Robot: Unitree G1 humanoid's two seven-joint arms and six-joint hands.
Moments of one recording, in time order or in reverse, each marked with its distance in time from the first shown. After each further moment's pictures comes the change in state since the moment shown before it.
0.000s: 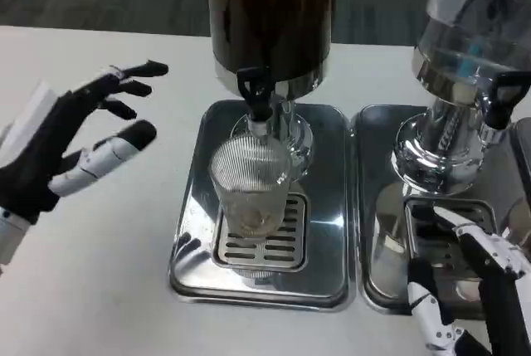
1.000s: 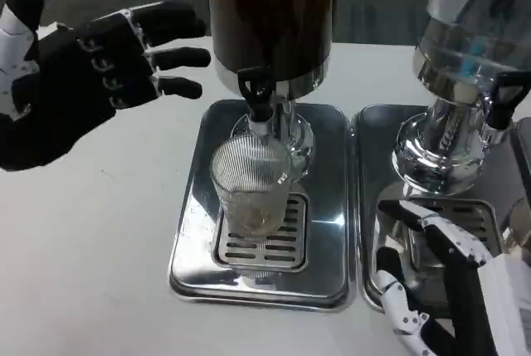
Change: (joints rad) left arm -0.221 -0.004 0.284 -0.156 -0.655 1.024 -1.127; right arm -0.116 0.031 0.071 0.129 0.000 0.000 -0.041
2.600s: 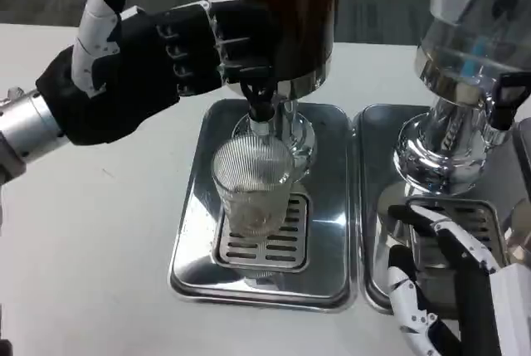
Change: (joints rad) left arm -0.161 -0.139 -0.036 0.104 0.166 -0.032 -0.020; right arm 0.011 0.039 0.029 0.032 0.039 0.000 -0.072
